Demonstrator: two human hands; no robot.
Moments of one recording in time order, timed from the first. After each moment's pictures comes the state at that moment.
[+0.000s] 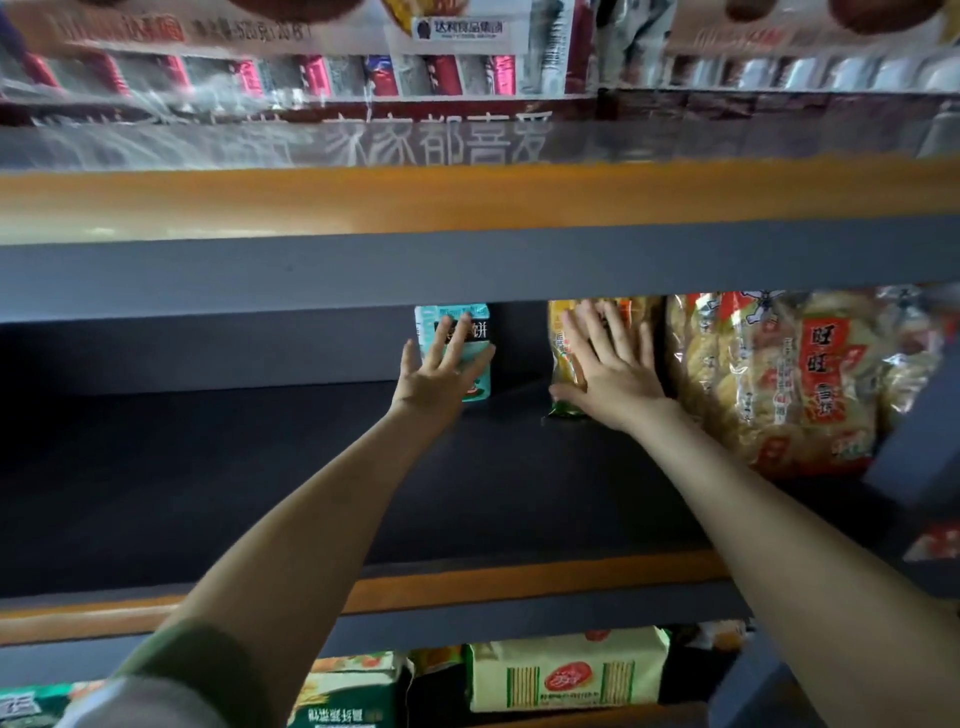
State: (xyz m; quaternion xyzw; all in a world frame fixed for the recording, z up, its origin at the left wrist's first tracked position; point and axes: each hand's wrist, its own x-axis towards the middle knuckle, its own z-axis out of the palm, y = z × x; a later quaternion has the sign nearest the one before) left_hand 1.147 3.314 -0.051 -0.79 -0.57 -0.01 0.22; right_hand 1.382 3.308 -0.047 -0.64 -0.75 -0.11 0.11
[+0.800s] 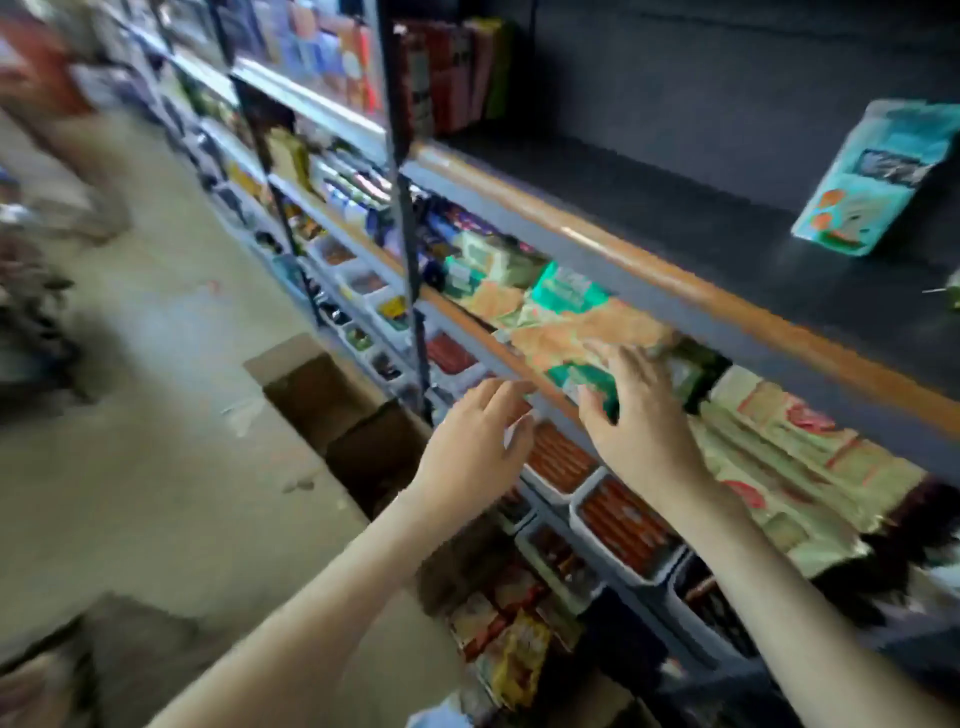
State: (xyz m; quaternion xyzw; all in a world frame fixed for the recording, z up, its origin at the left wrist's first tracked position) left_hand 1.153 2.842 -0.165 -0.51 -0.78 -0.36 0.05; right_hand 1.260 2.983 -0.131 -0.18 -0.93 0.18 0.28
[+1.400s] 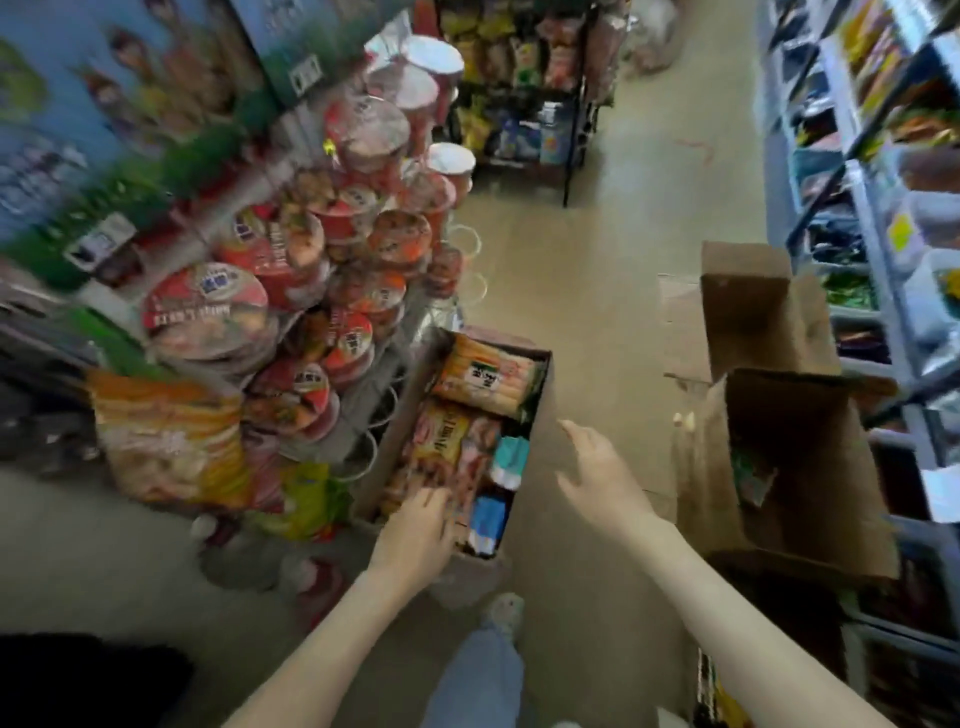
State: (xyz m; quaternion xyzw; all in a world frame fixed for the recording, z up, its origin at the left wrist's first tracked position) left_hand 1.270 2.343 -0.355 0.13 -0.96 -0.19 -0.13; right_hand 1.151 2.556 -0.319 0.20 -0.92 0.29 -0.19
